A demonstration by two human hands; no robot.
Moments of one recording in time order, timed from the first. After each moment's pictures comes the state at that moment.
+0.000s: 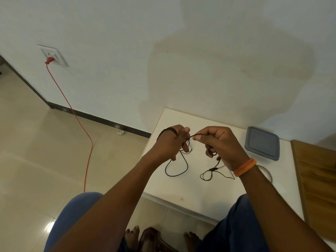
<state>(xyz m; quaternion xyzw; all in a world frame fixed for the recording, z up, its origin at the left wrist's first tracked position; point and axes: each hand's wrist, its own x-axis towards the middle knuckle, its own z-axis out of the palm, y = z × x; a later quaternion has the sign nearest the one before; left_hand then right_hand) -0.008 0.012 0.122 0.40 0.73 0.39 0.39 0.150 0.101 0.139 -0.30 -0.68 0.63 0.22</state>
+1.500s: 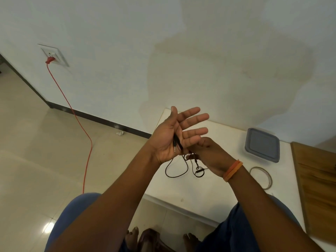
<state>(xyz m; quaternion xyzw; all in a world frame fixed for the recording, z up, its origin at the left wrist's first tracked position) -0.013 0.010 0.152 0.18 0.25 0.64 0.70 0.132 0.083 0.120 -0.29 -0.67 0.68 0.10</state>
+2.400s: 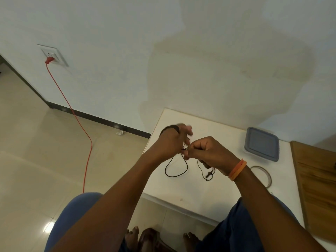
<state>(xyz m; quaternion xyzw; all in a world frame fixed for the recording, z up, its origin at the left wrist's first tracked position) -0.007 0.014 0.129 0.42 0.70 0.42 0.40 0.141 0.090 0.129 -0.31 -0.73 0.61 0.03</state>
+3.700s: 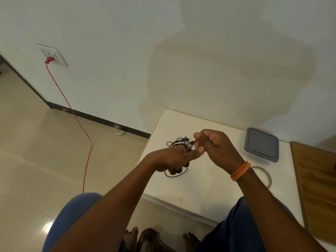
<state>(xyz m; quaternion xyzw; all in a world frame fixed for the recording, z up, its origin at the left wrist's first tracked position) 0.001 0.006 0.116 0.42 0.65 0.22 0.59 0.142 0.093 0.134 -0.30 -0.79 0.49 0.22</state>
